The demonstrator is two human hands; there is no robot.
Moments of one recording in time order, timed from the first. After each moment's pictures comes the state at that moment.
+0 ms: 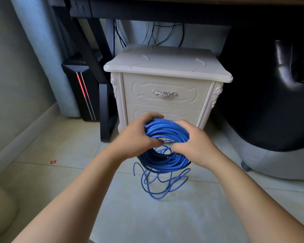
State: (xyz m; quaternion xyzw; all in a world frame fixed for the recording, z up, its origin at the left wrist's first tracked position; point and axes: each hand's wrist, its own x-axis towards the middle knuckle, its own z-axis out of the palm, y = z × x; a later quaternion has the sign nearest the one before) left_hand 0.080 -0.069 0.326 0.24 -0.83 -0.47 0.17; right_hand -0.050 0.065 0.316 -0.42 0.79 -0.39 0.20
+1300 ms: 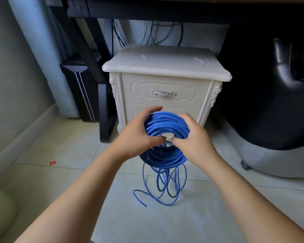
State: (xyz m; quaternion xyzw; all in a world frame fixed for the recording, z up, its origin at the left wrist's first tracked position) left_hand 0.077 -0.066 0.325 0.20 -0.82 -0.48 0.22; right_hand -0.041 0.060 0.315 -0.41 0.77 -0.48 0.12
